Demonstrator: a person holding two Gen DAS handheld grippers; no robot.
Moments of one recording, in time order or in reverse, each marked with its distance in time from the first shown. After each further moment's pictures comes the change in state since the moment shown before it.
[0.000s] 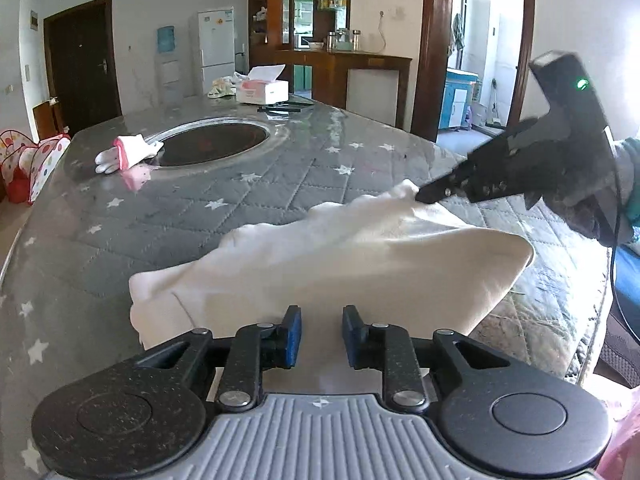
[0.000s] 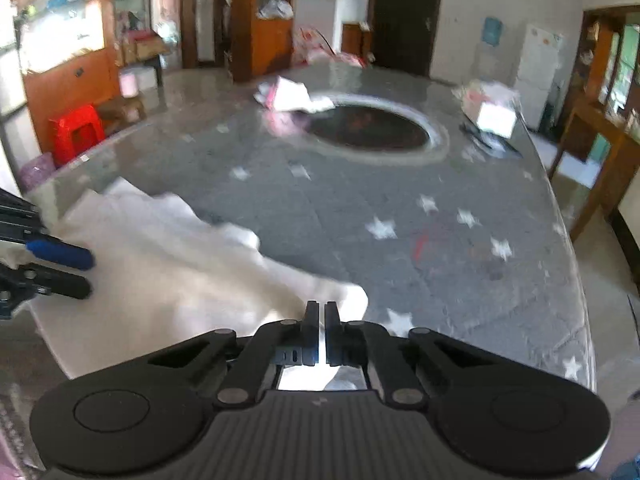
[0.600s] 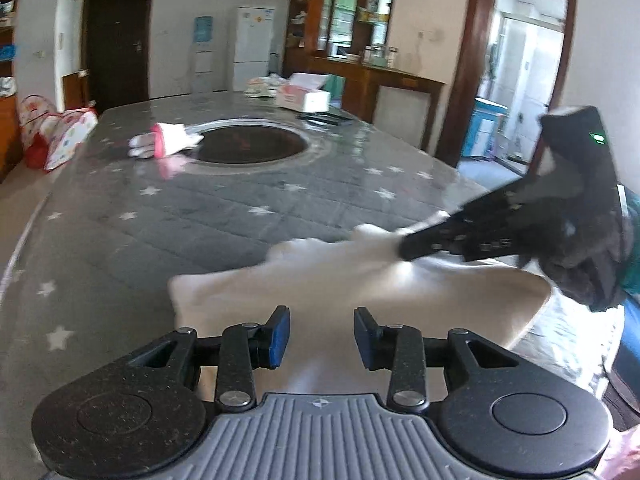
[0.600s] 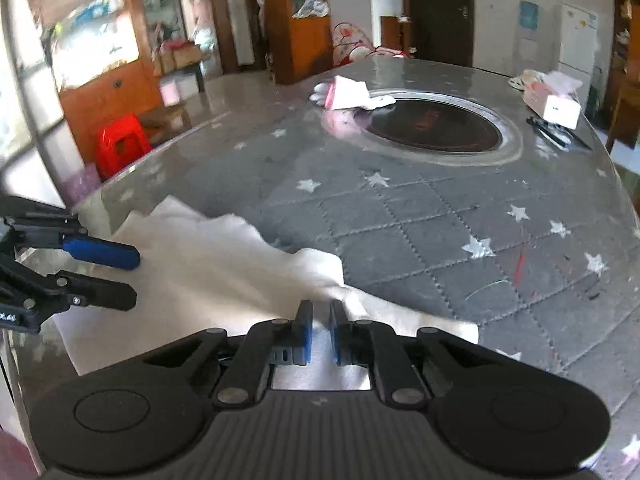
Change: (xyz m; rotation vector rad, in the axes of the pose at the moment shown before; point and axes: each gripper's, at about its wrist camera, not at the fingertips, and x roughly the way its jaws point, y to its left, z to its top) left arm -0.006 0.041 0.010 -0.142 -0.024 0.033; right arm 0.034 0.023 0.023 0.035 -0.011 0.190
